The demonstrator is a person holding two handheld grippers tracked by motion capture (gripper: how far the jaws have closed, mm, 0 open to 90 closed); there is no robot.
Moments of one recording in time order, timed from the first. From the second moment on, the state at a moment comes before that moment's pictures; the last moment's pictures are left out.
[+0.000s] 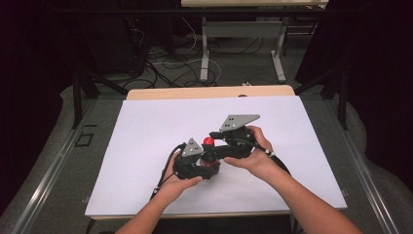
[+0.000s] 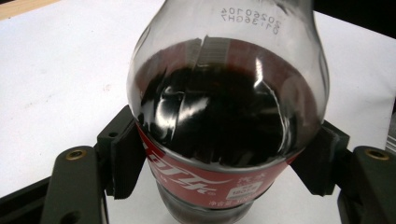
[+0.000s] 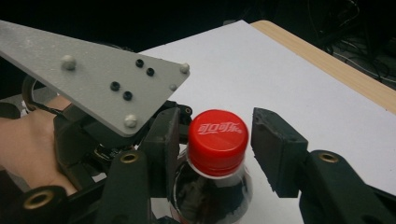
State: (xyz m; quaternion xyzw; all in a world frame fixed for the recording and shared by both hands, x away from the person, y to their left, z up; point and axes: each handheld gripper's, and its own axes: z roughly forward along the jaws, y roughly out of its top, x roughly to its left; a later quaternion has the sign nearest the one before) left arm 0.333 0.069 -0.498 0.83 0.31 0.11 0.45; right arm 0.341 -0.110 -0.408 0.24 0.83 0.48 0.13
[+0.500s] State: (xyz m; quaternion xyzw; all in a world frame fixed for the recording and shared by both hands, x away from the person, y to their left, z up) left arm 0.332 0.066 -0.498 0.83 0.30 0.12 0.45; right arm 0.346 -0.102 -0.413 0.22 0.84 0.48 0.14
